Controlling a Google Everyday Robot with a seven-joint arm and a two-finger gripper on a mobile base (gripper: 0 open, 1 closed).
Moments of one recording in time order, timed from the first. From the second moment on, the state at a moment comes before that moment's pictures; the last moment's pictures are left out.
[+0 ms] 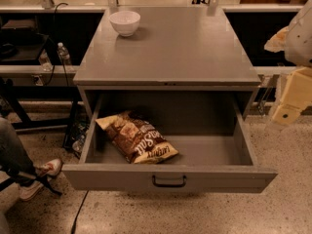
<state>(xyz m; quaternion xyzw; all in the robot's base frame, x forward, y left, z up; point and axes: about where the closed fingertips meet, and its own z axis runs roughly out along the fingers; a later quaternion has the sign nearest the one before) 0.438 -0.216 0.978 -0.60 0.78 -0.04 0.16</state>
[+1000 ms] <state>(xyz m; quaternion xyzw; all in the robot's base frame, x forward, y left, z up) 0.445 -0.178 0.881 -0.51 0.84 0.06 0.17</state>
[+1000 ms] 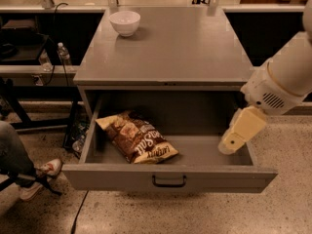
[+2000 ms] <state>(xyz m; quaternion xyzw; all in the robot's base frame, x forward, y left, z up) 0.452 -0.138 0.845 -0.49 0.85 0.08 0.19</state>
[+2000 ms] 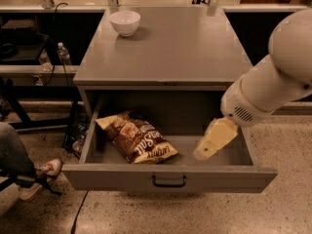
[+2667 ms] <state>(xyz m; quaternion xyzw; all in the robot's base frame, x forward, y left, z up) 0.466 -0.033 0.776 -0.42 0.86 0.18 0.23</state>
